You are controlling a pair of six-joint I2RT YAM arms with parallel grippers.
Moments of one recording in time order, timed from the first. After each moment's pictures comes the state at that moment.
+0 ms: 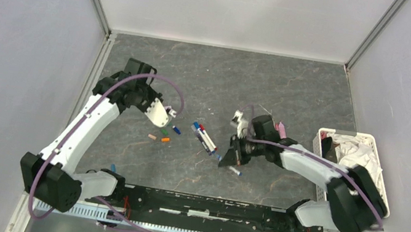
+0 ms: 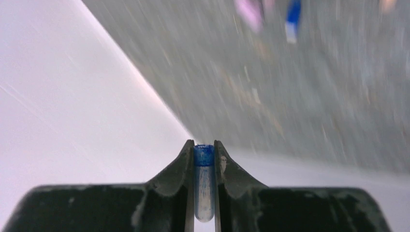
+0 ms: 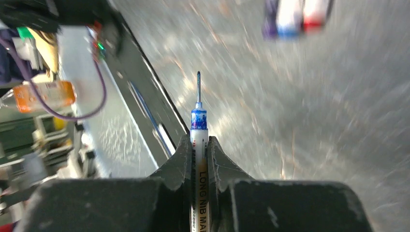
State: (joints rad) left arm -0.31 1.20 1.16 -0.92 0.06 1.88; right arm 0.63 1.32 0.62 -0.06 -0.75 0.39
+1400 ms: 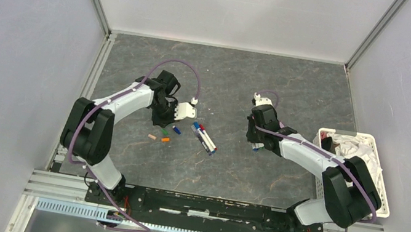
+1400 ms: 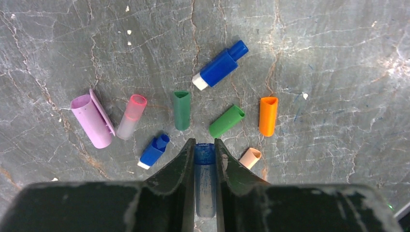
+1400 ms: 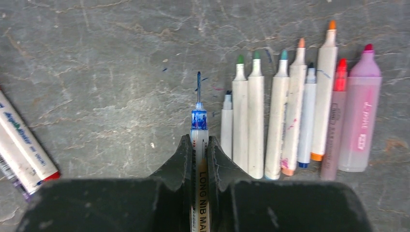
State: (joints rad) left arm -0.35 1.65 1.08 -0.81 0.23 1.06; right arm 0.57 1.46 0.76 -0.17 0.22 0.33
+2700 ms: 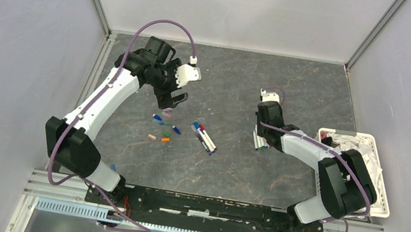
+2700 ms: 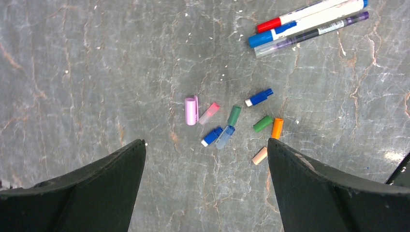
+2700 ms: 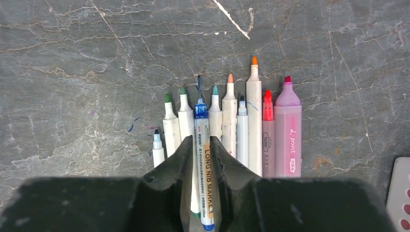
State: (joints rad) left arm -0.34 1.51 1.47 -1.00 0.33 0.86; right arm 0.48 1.54 0.76 -0.08 0.37 0.18
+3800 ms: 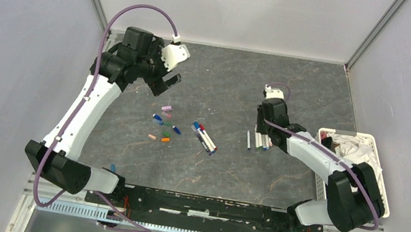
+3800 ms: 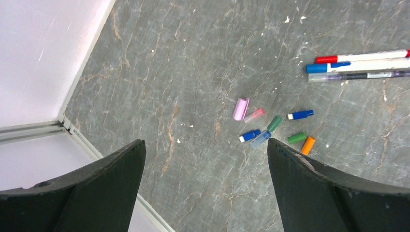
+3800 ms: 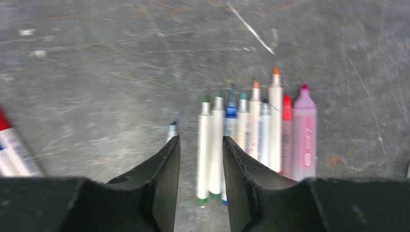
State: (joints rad) left arm -0.30 1.35 1.53 -0.91 0.19 0.69; right arm 0.49 1.41 0.79 -0.16 0.29 0.24
